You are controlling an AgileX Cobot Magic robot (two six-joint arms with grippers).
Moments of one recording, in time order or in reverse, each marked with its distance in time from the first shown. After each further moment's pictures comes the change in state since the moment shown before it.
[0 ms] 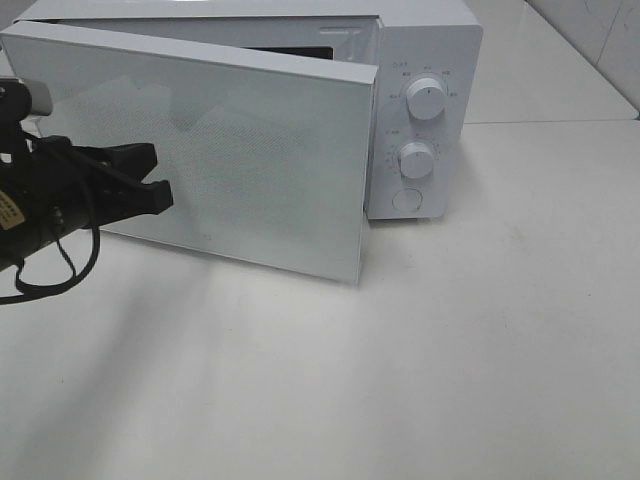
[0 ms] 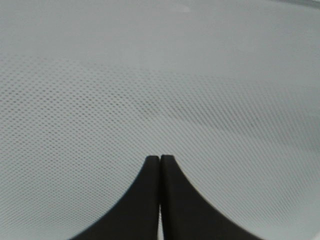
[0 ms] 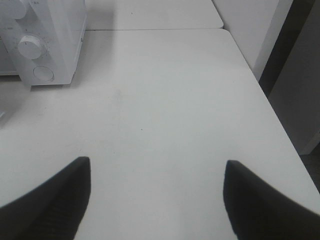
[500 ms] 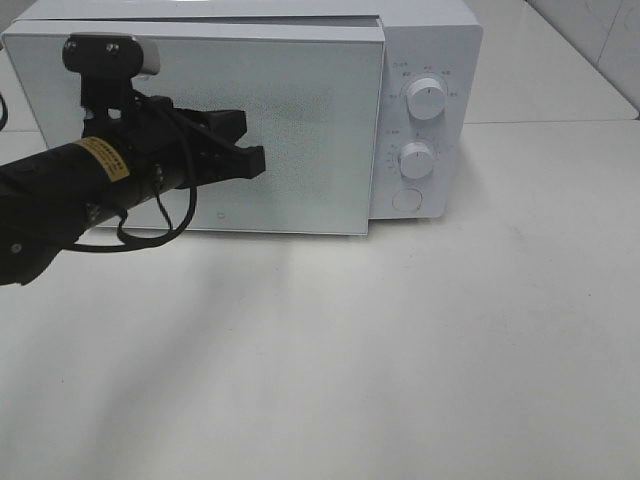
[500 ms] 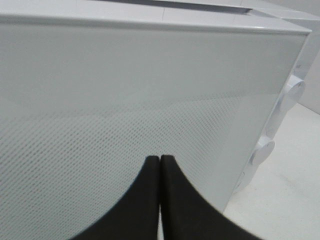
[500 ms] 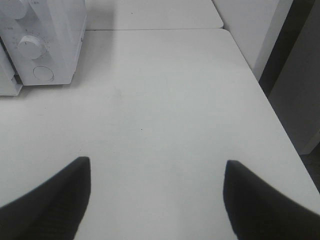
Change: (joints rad) left arm -0.139 0.093 -0.244 -0.012 0.119 0.000; right arm 0.000 0.000 0.000 0.000 0.000 0.000
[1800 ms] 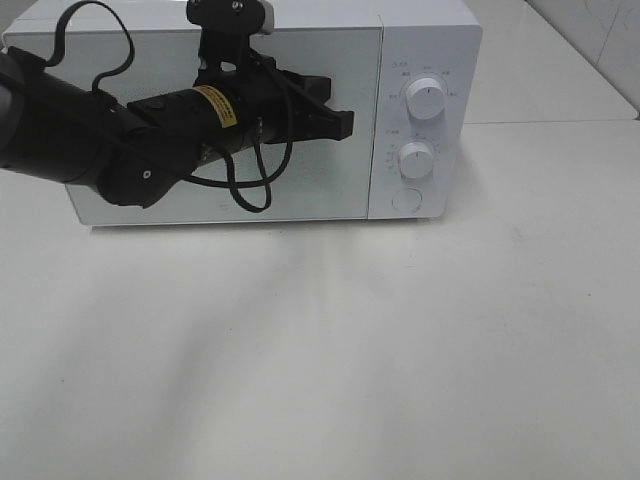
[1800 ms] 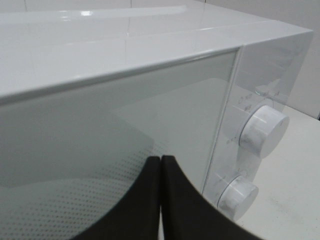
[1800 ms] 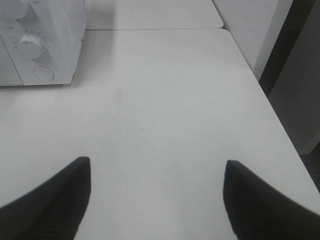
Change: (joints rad) left arm -0.041 0.207 -0.385 0.086 0.176 0.006; right arm 0.000 0.000 0.000 0.001 0.000 0.000
